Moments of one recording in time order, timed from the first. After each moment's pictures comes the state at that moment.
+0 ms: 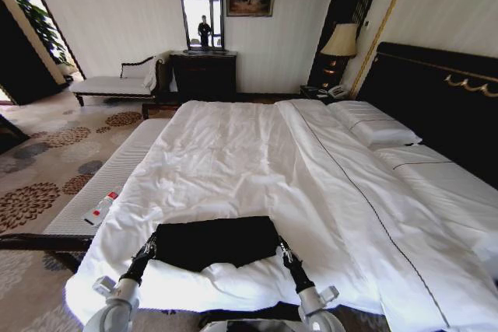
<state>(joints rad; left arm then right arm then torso) 1.73 -1.38 -0.85 -1.88 -0.79 -0.04 0.30 -1.64 1.23 0.33 1.72 0.92 0.42 -0.38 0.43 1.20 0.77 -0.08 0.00</state>
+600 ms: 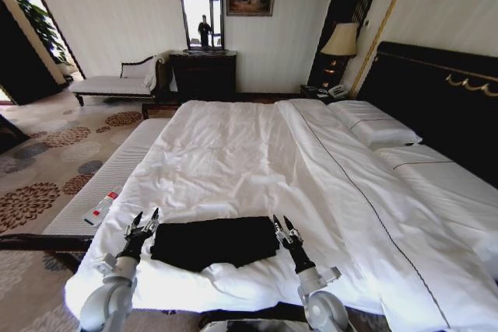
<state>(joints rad) 1.60 -1.37 -0.70 -1.87 -0.33 0.08 0.07 -1.56 1.23 0.28 1.79 0.81 0.34 -0.19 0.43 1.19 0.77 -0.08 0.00</state>
